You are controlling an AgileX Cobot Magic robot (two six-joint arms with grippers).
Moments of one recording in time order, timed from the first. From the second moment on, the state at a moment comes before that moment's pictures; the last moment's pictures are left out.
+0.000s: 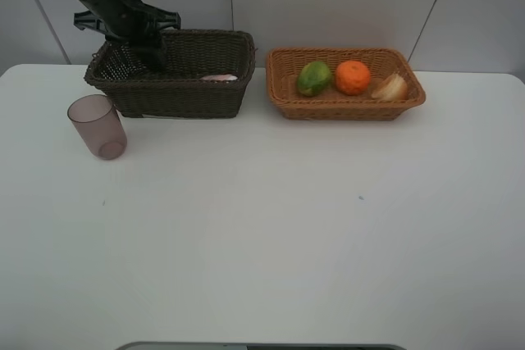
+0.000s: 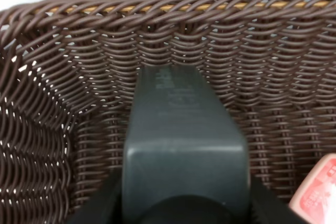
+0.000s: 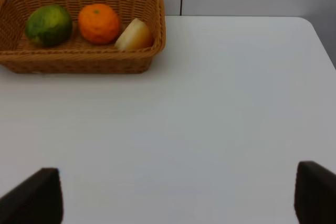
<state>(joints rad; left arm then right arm) -0.22 2.10 -1.54 0.19 0.42 -0.36 -0.05 0.00 -0.52 -0.05 1.06 -0.01</state>
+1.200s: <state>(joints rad) -0.24 1.83 -1.46 0.04 0.76 -0.16 -0.05 0.00 -0.52 -0.05 1.06 -0.01</state>
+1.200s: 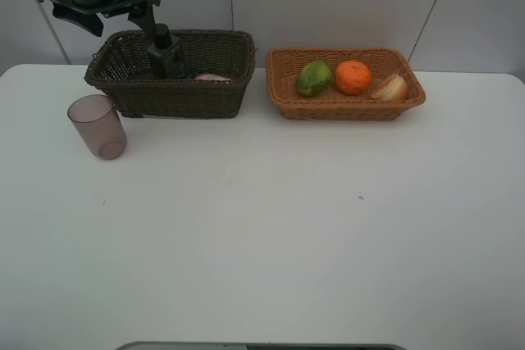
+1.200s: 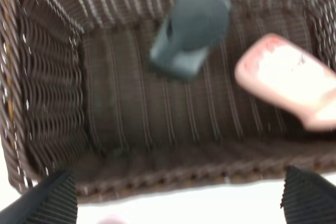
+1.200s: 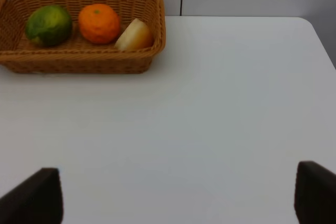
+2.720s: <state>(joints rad) -0.24 1.84 -1.22 0.08 0.86 0.04 -0.05 0.00 -0.52 -0.05 1.06 -0.01</state>
